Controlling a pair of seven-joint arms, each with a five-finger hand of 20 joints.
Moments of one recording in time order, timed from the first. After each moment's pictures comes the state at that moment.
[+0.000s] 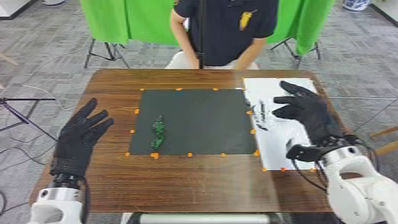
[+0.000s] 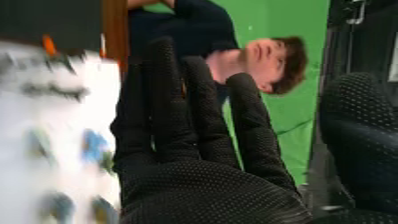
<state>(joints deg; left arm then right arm) 130.6 -56.3 -93.9 -126.1 42.7 16.4 19.8 -113.7 -58.4 94.6 -122.6 -64.4 5.9 4.5</state>
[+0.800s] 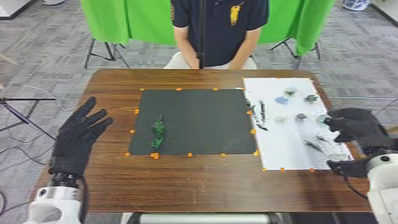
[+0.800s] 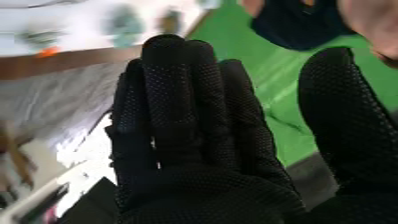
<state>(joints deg) 130.6 -56.1 -94.4 -126.4 42.9 16.5 19.0 -128.3 -41.8 104.6 -126.9 -95.6 17.3 31.8</state>
